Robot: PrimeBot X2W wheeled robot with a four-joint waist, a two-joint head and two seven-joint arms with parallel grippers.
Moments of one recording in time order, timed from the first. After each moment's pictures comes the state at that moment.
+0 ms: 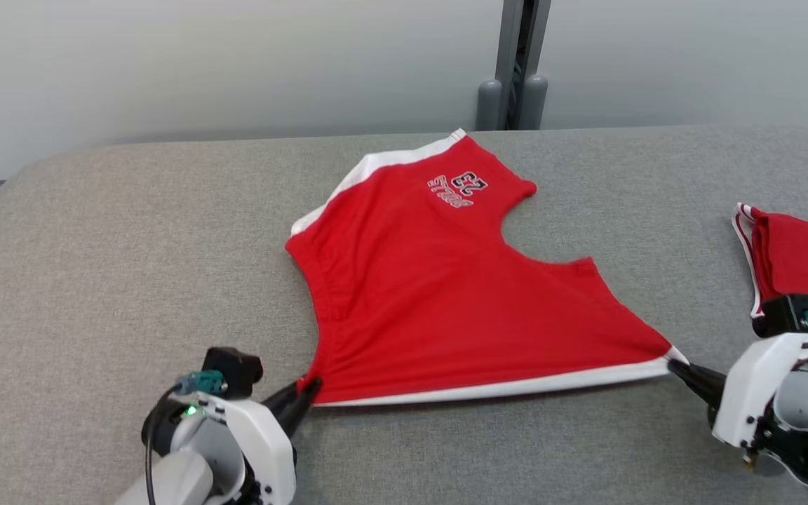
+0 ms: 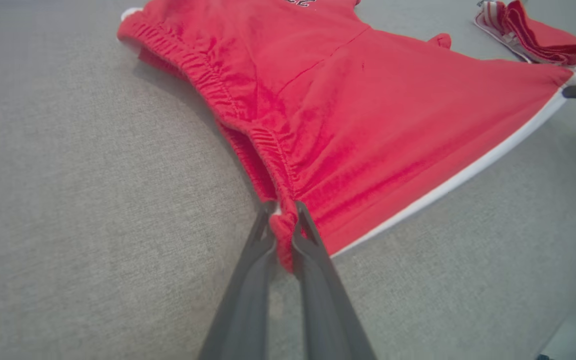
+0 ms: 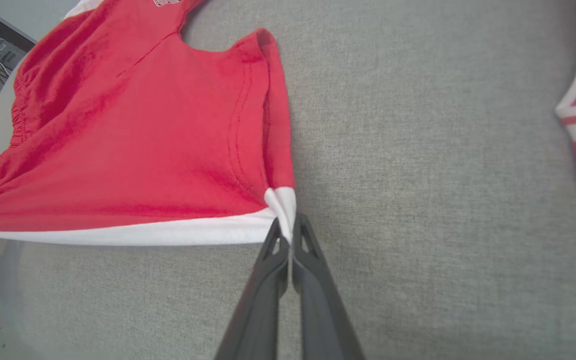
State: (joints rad) left arm -0.44 0.29 -0.78 0.66 -0.75 -0.12 -0.02; right arm -0.48 -0.49 0.64 0.66 1.07 0.14 0.28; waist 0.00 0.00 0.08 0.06
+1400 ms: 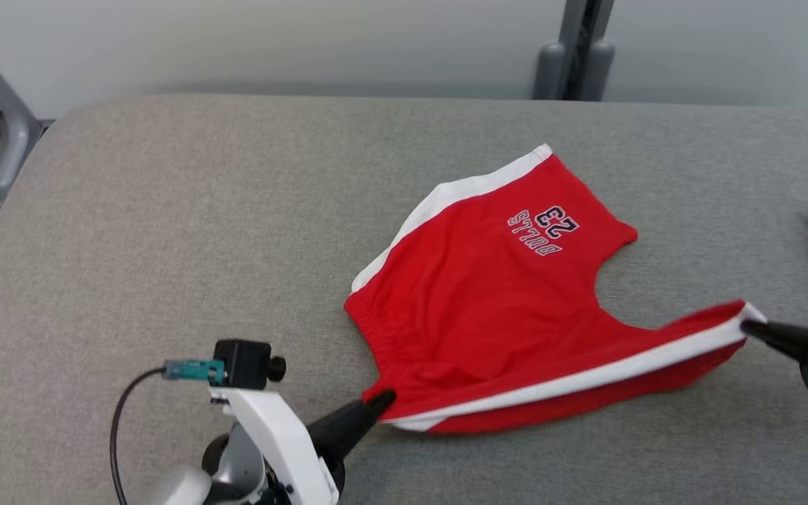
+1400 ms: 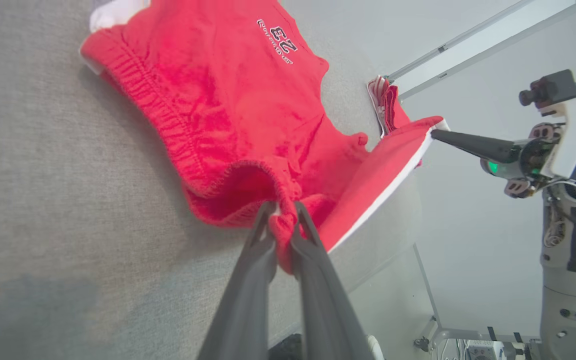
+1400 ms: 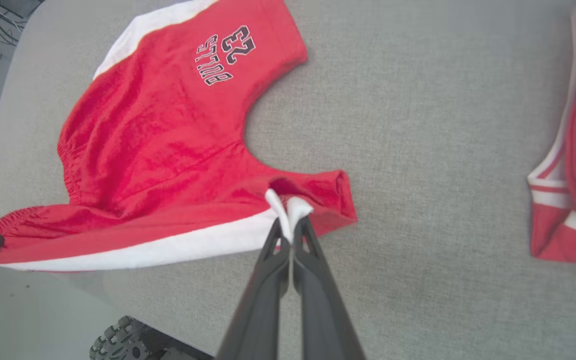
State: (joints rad) left arm -0.20 0.36 -0.64 -0.03 -1.22 0.05 0.37; right arm -0.26 -0.31 -0.17 -0.03 0.68 0.13 1.19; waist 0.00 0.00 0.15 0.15
